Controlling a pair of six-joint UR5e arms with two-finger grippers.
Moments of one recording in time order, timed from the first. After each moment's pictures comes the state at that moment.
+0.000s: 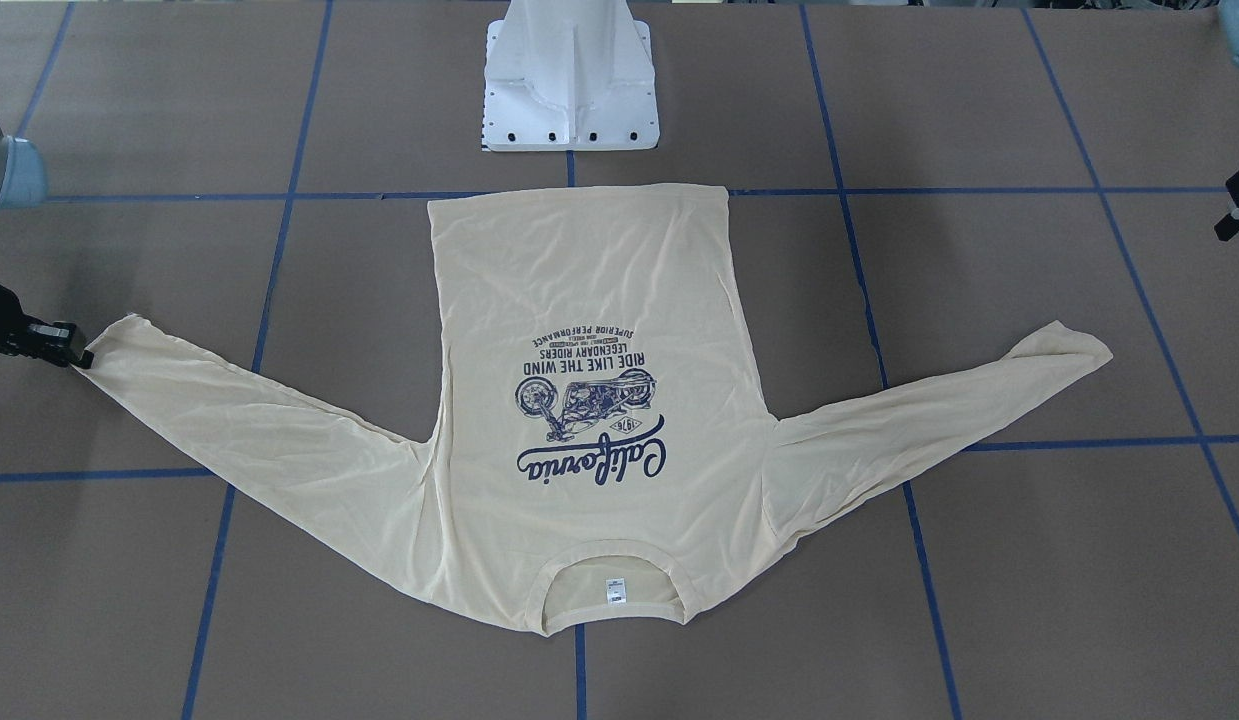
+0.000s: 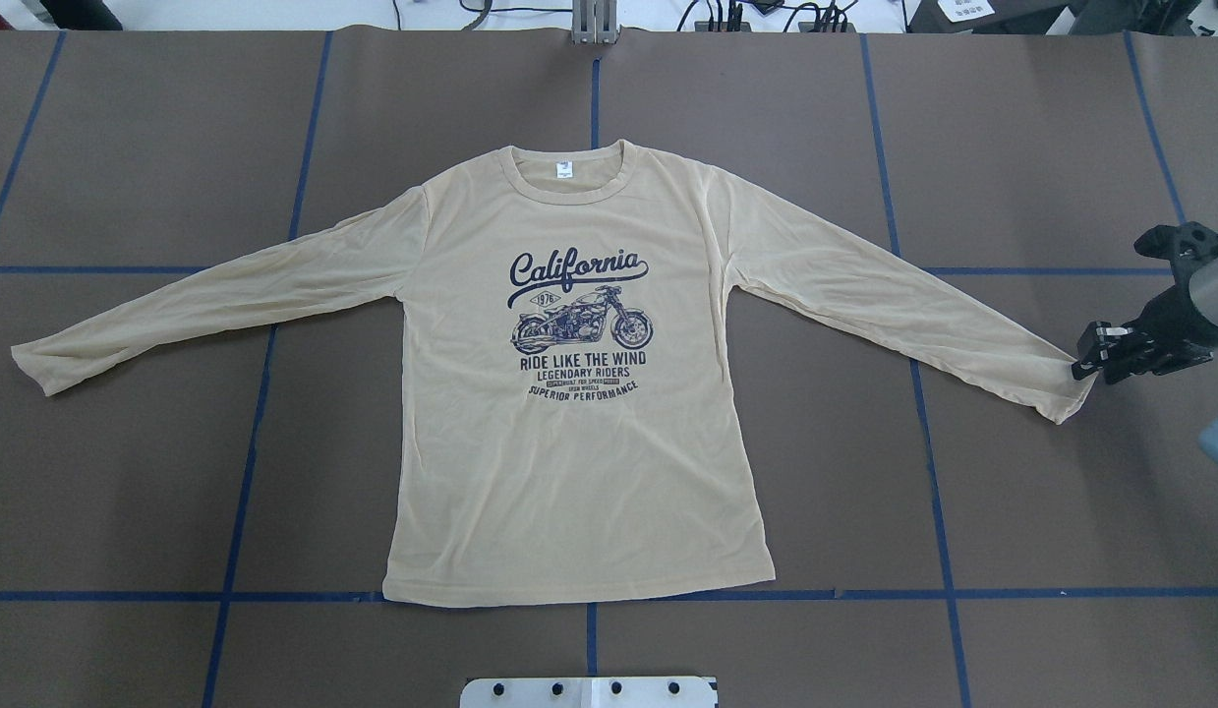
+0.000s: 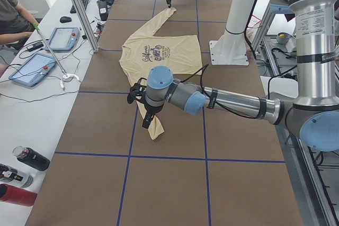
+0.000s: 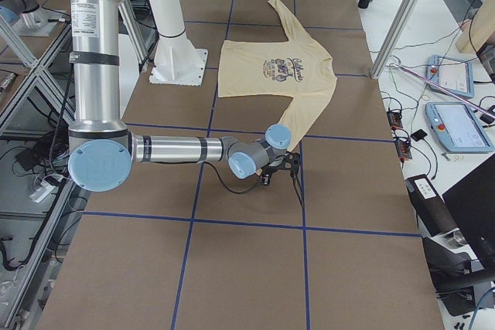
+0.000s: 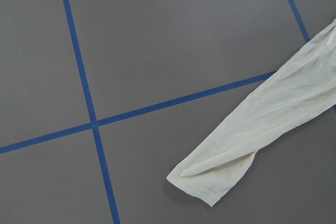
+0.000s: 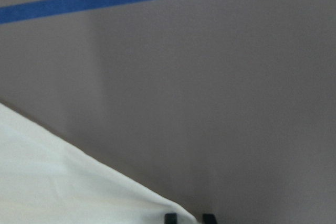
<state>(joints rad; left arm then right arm) -1.45 -1.43 -1.88 -1.86 -2.38 -0.13 1.04 -1.59 1.50 -1.02 2.33 0.82</state>
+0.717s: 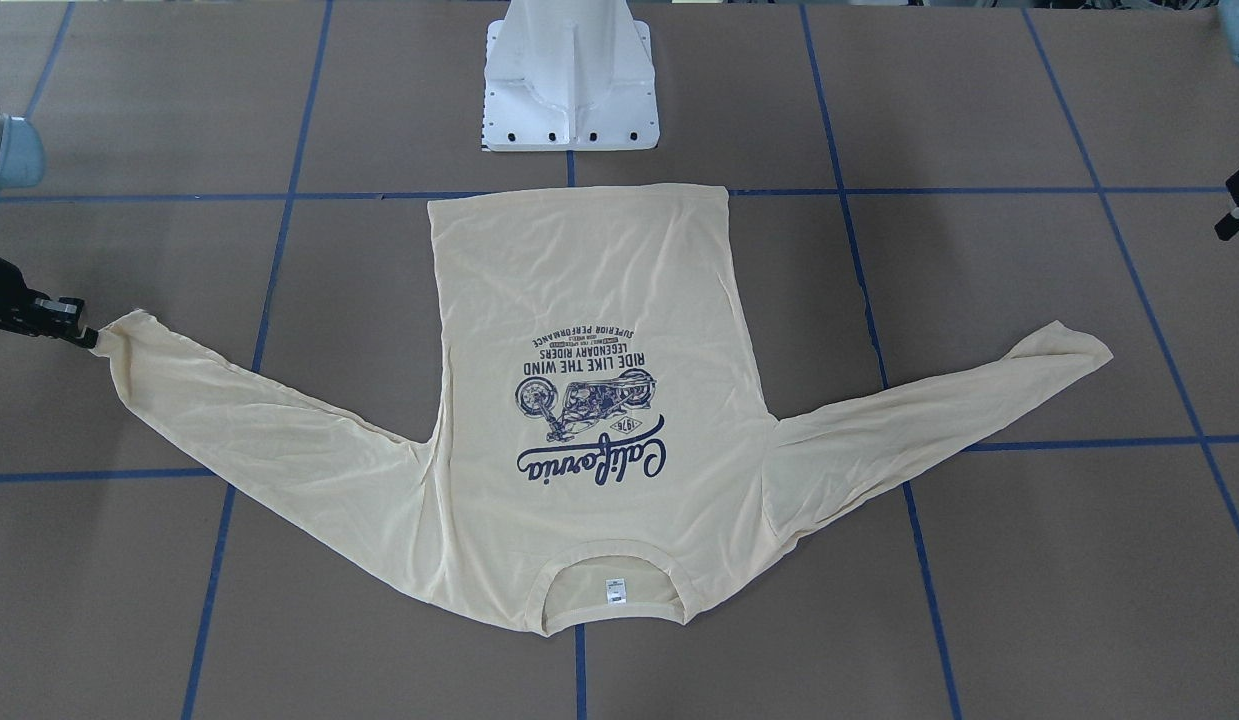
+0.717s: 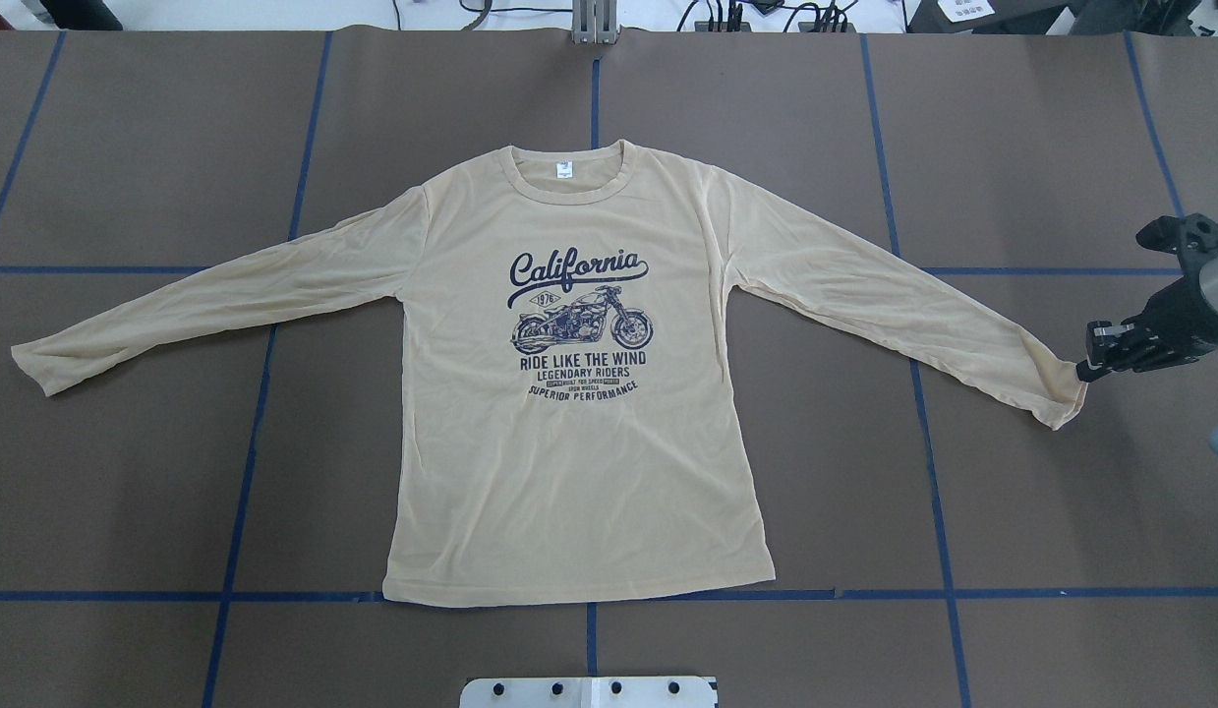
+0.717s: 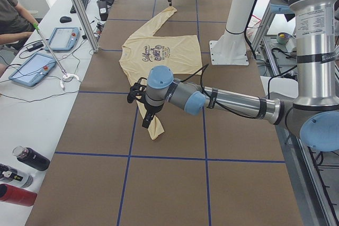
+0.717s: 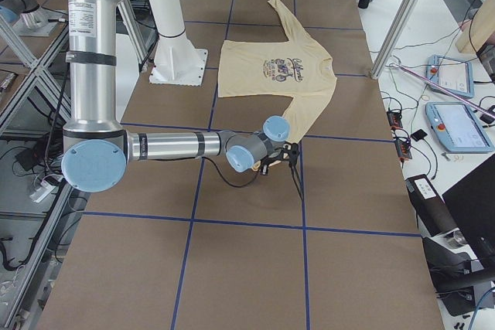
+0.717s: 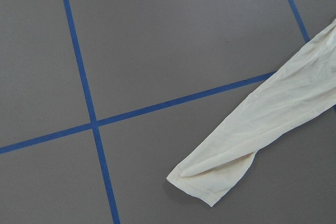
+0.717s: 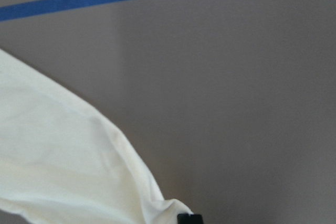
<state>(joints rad) -1.45 -1.43 -1.88 -1.86 -2.38 -0.13 1.05 -1.62 1.65 -1.05 2.39 0.85</state>
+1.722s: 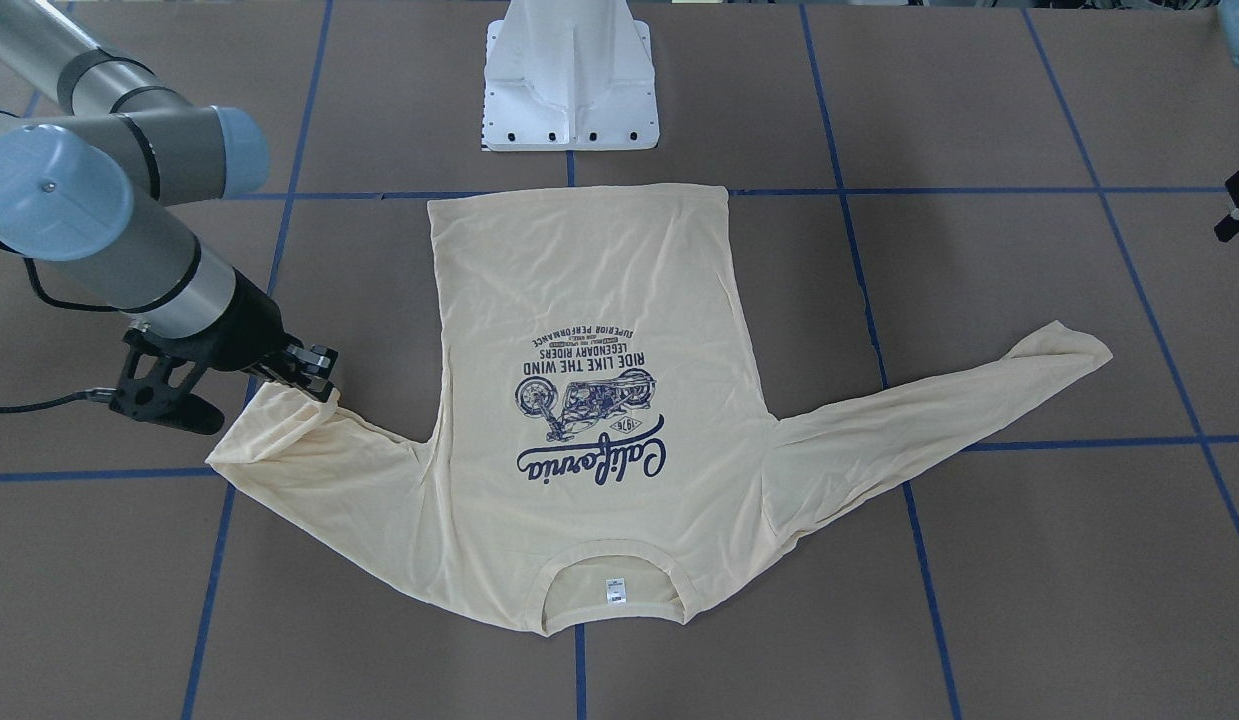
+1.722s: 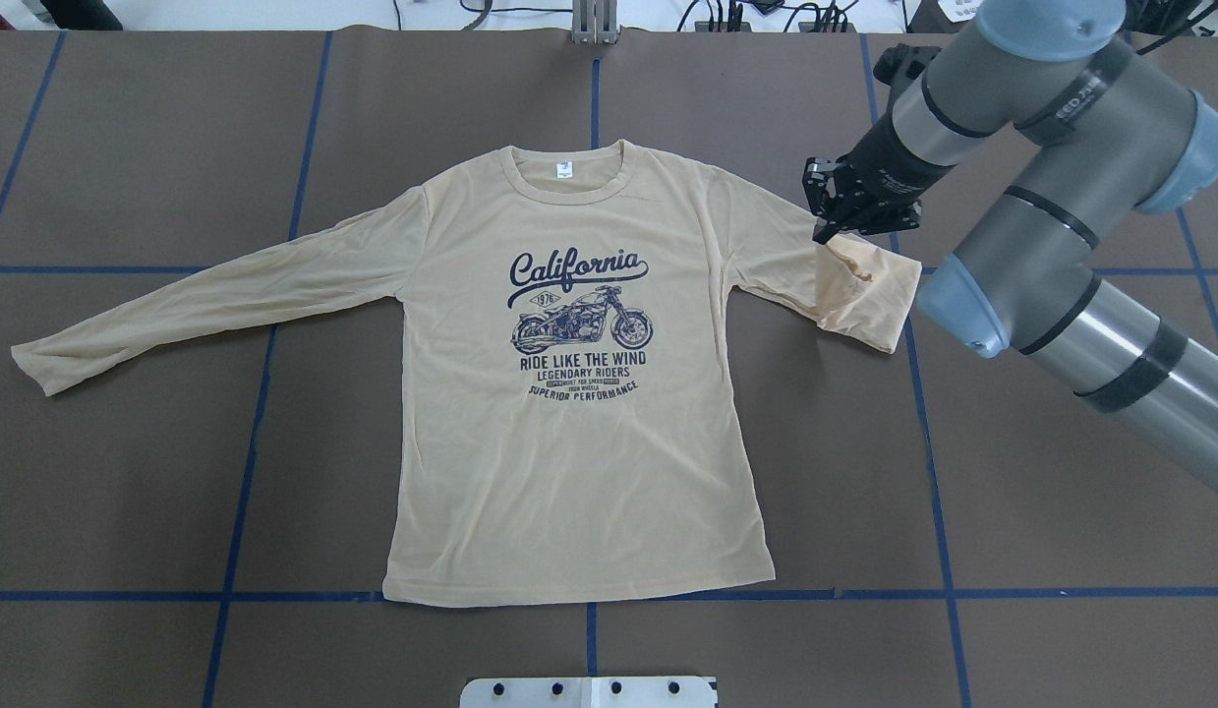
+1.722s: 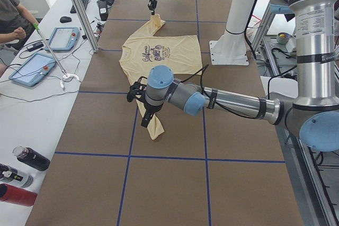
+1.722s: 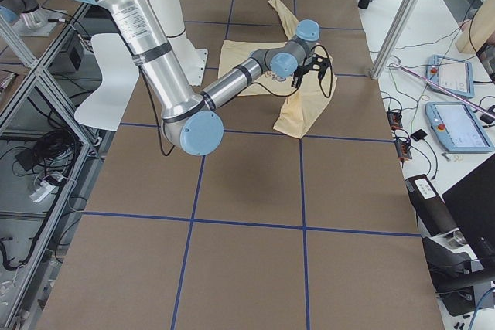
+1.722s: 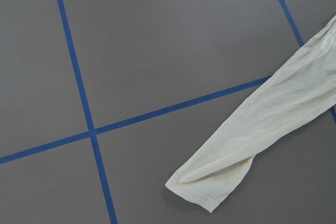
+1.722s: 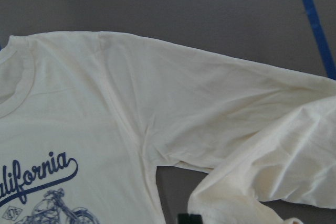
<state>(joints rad) -1.45 -1.43 -1.88 -1.89 -2.38 -0.13 0.89 -1.02 1.62 -1.38 2.24 1.31</state>
